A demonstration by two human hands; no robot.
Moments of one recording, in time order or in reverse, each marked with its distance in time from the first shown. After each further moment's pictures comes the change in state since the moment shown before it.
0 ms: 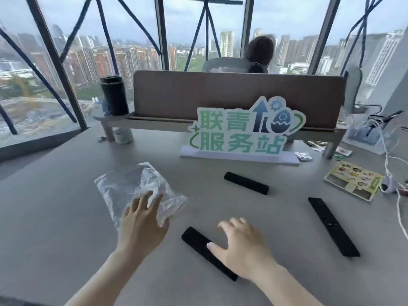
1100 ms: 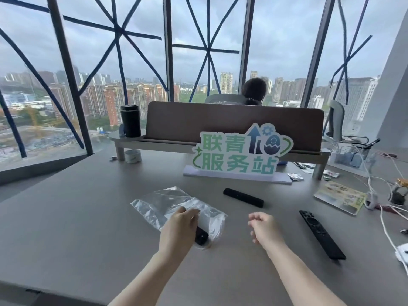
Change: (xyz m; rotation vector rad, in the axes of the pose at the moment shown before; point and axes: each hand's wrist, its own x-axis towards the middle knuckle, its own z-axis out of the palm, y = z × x) left_hand -0.023 0.078 -0.023 -0.532 -0.018 -0.057; right_hand 0.018 0.059 -0.007 0.941 0.318 0.482
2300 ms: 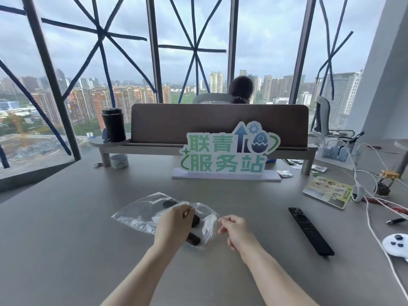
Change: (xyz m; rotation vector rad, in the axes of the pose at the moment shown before) left_hand 0.027 0.027 0.007 -0.070 -0.035 -0.056; right_hand -0.006 -0.006 0.028 0.141 -0.256 0.001
